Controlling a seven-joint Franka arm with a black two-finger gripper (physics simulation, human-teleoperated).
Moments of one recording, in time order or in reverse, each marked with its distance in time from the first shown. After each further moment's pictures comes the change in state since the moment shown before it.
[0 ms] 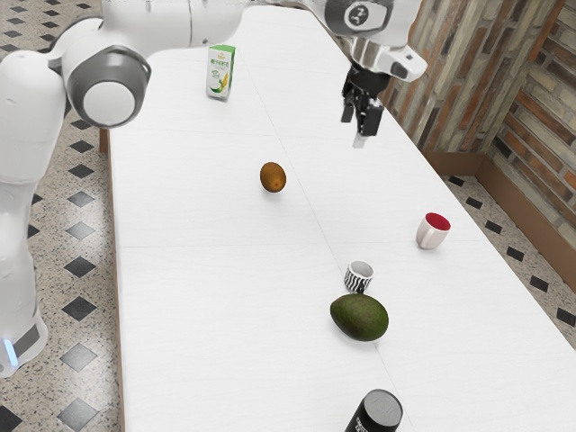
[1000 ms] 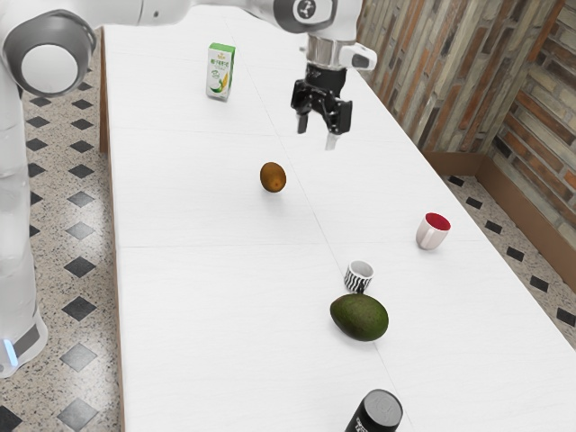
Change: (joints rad) arm 0.089 -0.280 0.013 -0.441 -0.187 0.158 -0.340
